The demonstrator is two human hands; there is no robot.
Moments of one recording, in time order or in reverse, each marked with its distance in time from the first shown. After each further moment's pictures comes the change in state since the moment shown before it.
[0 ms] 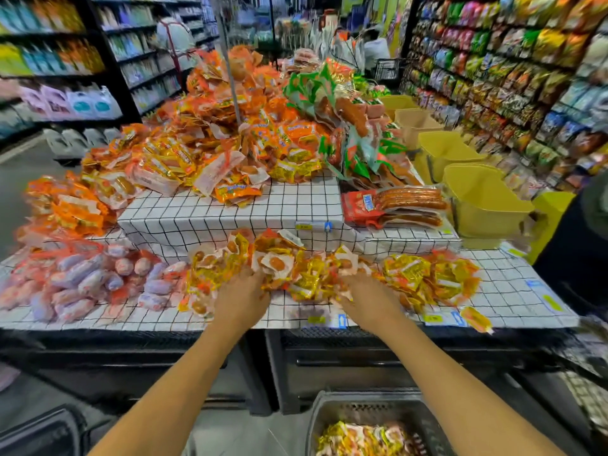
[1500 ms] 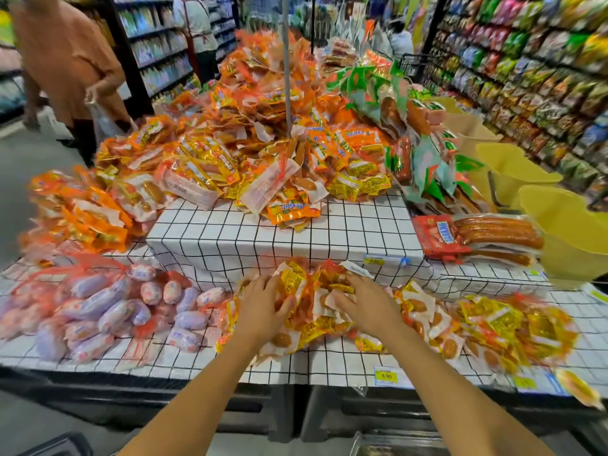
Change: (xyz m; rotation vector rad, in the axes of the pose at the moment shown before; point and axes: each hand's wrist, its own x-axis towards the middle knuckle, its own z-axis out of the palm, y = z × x) left_hand 0.101 -0.144 0.052 -0.252 0.060 -0.067; right_hand 0.171 -0.099 0.050 0.189 -0.048 0.096
